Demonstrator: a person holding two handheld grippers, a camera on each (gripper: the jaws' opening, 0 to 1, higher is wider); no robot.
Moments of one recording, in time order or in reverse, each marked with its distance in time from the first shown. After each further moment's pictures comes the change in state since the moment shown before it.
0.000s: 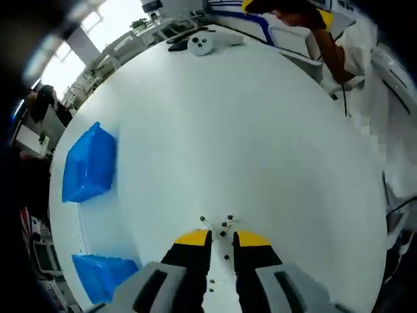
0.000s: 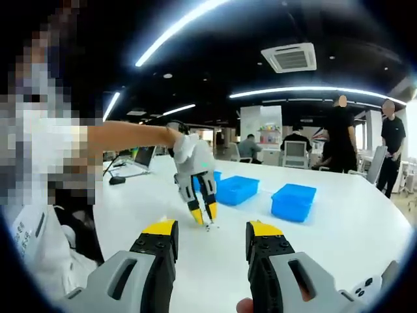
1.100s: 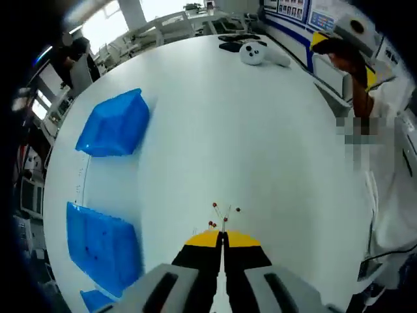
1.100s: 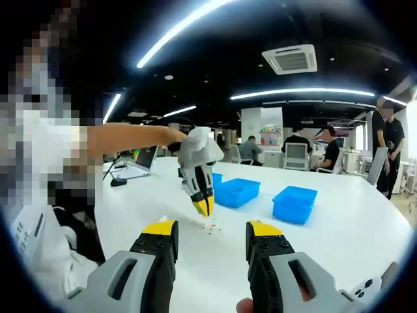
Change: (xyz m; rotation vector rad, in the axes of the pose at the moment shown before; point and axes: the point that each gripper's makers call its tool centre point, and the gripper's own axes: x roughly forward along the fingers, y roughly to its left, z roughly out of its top) left arm -0.046 0.012 -0.005 -0.332 -0.046 0.048; right arm 0.002 0.005 0.005 -0.006 -0.010 0.012
